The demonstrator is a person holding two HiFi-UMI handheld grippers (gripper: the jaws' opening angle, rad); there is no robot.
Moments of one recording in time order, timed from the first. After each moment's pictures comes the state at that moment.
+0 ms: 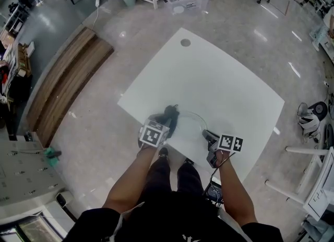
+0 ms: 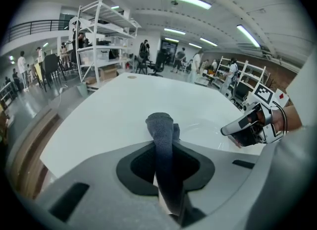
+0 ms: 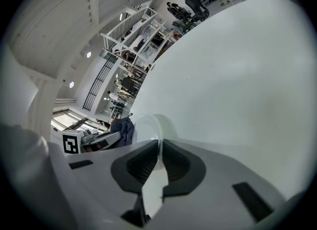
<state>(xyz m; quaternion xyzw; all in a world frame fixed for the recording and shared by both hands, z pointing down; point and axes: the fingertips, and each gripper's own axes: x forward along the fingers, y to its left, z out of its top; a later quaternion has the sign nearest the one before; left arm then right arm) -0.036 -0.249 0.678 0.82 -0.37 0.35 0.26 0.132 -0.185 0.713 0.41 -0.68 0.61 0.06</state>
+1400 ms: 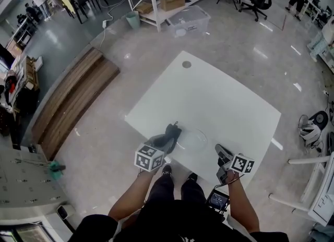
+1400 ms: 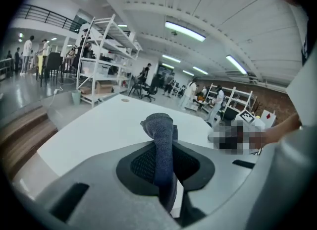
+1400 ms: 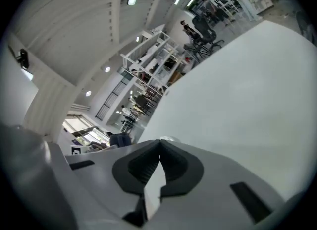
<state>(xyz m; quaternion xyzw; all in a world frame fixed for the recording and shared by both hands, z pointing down) -0.031 -0.209 0.585 0.87 -0.36 0.20 0.25 0.179 -0.172 0.630 0.43 -0.74 0.52 -0.05</state>
